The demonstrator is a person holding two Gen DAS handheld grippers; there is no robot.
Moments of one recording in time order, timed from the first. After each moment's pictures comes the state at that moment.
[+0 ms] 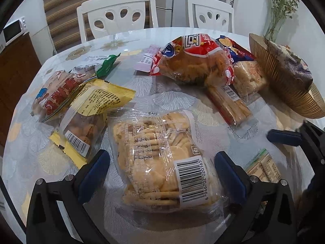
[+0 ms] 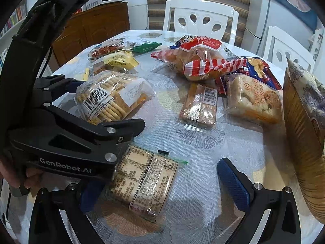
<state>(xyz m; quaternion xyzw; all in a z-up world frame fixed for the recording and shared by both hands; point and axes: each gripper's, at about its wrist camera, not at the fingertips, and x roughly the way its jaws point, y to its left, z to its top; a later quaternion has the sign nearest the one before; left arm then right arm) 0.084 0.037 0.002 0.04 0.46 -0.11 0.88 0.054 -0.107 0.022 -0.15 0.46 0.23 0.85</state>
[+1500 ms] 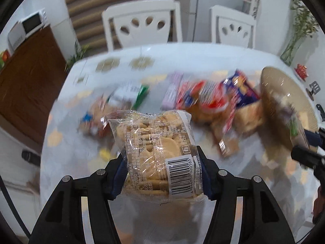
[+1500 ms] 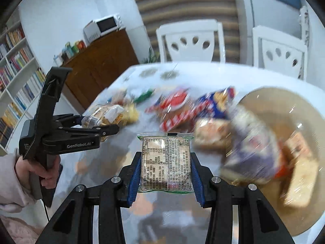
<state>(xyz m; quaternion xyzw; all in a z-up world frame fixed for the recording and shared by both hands) 0.104 0.040 0.104 0.02 0.48 -0.03 0.88 0.075 -0.195 0.153 -0.02 0.43 0.29 0.86</state>
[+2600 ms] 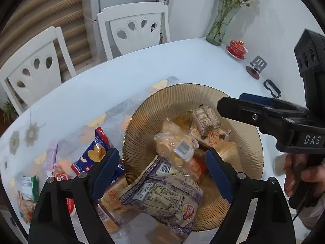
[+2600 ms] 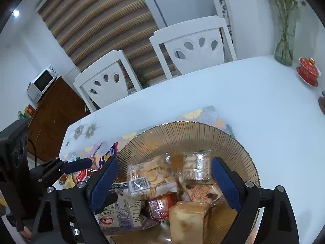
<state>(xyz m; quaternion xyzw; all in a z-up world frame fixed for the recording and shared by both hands) 0.209 -0.172 0.144 0.07 0.50 -0.26 0.83 0.193 -0.367 0.190 0.12 0.46 0.10 0.87</state>
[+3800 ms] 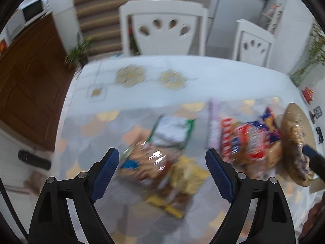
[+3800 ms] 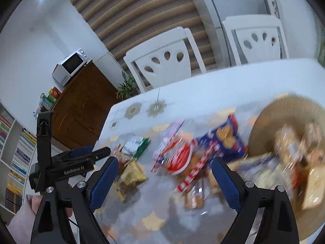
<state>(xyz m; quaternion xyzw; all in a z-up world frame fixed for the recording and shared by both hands) 0.190 0.151 0.111 -0.03 0.52 -0.02 0.86 0.145 -0.130 0.164 0.13 0.46 0.19 0.86</state>
